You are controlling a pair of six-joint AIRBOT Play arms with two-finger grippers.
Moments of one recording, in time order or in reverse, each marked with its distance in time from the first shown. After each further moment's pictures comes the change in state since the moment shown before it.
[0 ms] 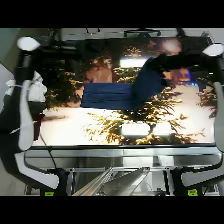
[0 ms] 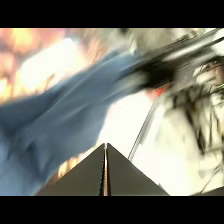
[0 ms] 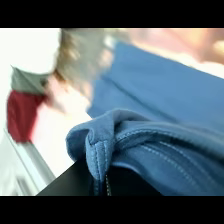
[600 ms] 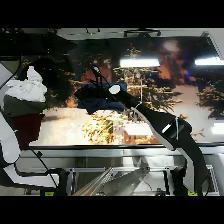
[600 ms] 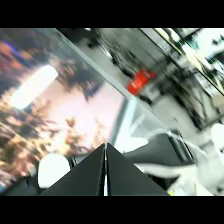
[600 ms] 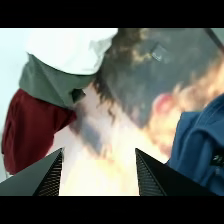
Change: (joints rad) left arm 0.088 0.114 -0.008 -0.115 -0.229 0.082; right arm 0.600 -0.385 0.123 0.261 -0.606 -0.278
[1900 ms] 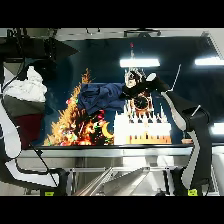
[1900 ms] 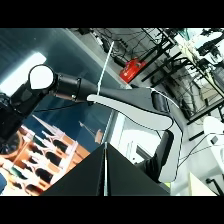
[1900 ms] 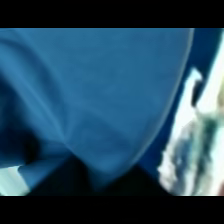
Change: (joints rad) left arm 0.026 -0.044 0.000 -0.006 -0.042 0.015; right arm -0.414 -0.073 -0.074 -0.415 0.519 0.509
